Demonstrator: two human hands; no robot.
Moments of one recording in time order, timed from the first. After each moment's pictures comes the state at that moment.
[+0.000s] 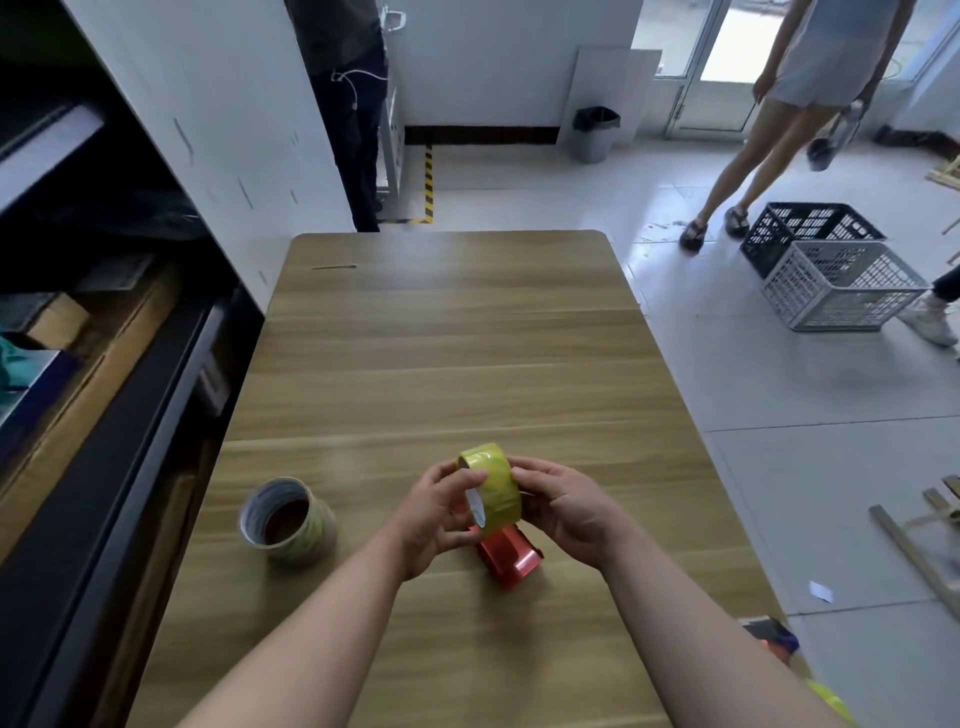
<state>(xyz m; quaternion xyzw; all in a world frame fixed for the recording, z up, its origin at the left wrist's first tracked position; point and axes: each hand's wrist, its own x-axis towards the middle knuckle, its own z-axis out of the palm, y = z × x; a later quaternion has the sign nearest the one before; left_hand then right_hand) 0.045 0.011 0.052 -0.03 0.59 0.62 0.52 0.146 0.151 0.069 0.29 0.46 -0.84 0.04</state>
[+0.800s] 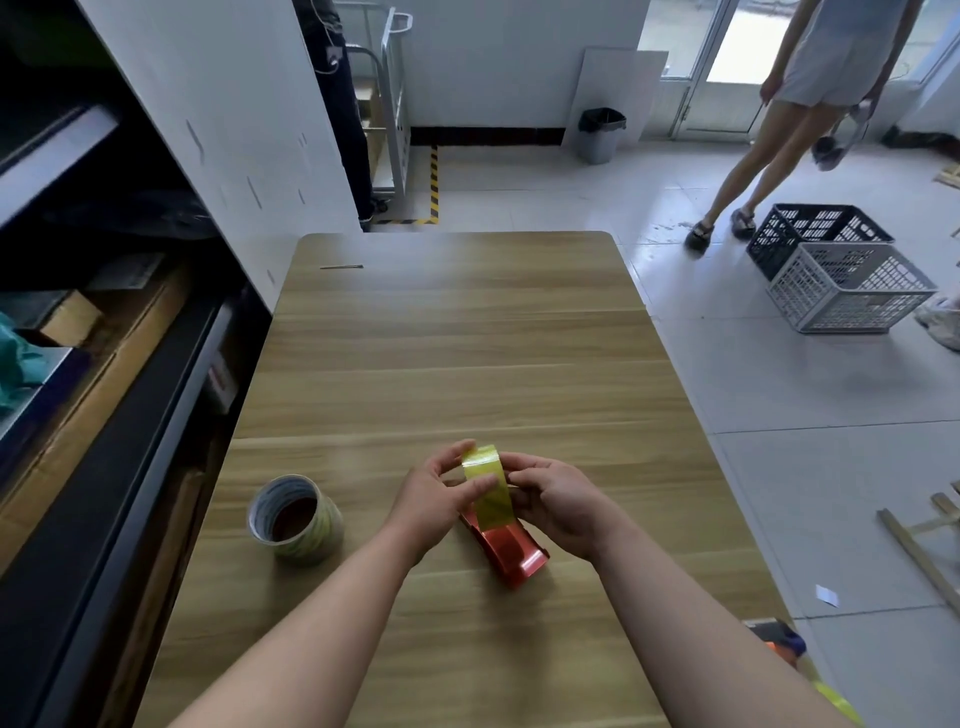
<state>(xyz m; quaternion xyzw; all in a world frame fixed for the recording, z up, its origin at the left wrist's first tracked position) 0.038 0.010 0.048 0.09 0.69 0.61 0.38 0.130 0.143 0.069 0.31 0.48 -0.82 0.07</state>
